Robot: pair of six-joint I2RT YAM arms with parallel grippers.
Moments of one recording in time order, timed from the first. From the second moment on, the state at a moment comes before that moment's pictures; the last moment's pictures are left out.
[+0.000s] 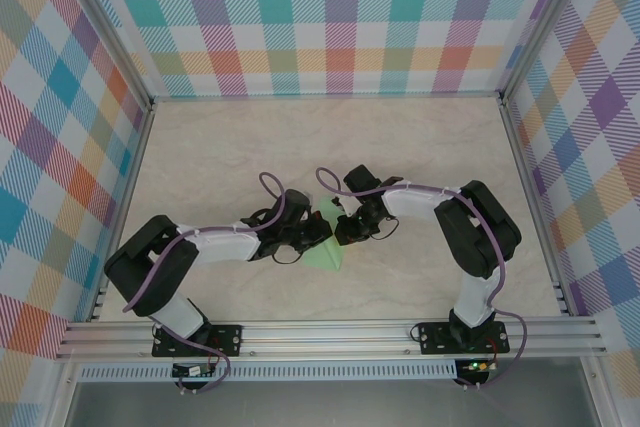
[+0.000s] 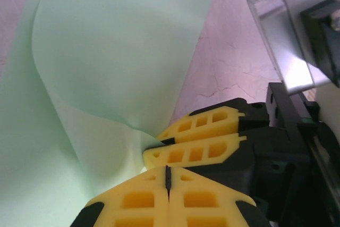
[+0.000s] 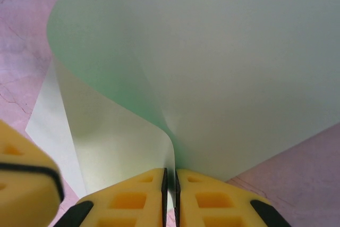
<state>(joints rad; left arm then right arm) -0.76 1.59 0.69 0.15 0.25 -1.13 0.66 1.84 1.05 -0.54 -0.44 0.24</state>
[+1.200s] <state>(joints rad) -0.75 1.69 0.69 0.16 0.22 -1.12 0.64 1.65 1.00 -0.51 -0.44 0.43</state>
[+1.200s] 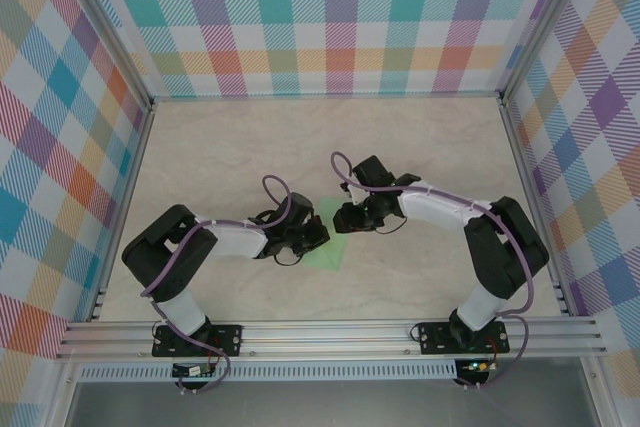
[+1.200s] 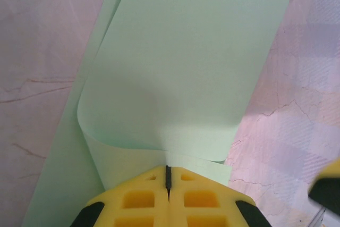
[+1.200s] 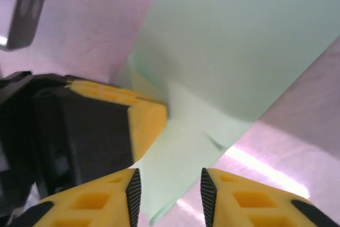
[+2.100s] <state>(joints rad) -0.74 1.69 0.69 0.16 0.22 -1.12 0.75 1.72 0.85 -0.25 -0.64 0.75</state>
